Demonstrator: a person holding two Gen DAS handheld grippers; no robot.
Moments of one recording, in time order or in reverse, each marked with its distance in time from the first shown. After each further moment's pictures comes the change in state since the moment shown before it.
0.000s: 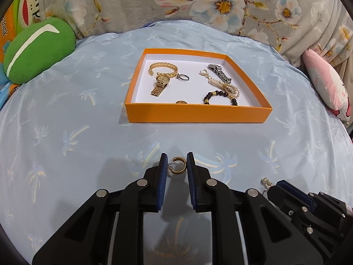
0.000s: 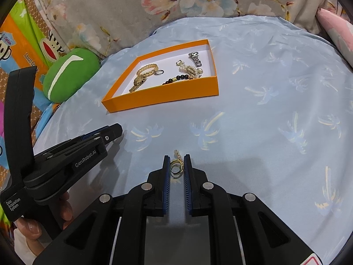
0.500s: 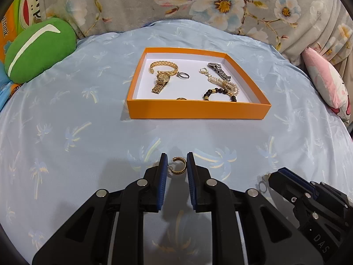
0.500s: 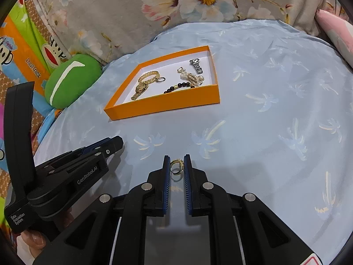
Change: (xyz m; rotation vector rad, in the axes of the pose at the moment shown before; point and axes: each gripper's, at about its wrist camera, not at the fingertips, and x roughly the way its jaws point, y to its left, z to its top) left arm -0.004 0.000 -0.004 0.004 0.005 0.003; right arm 0.000 0.002 0.007 0.004 -0.031 0.014
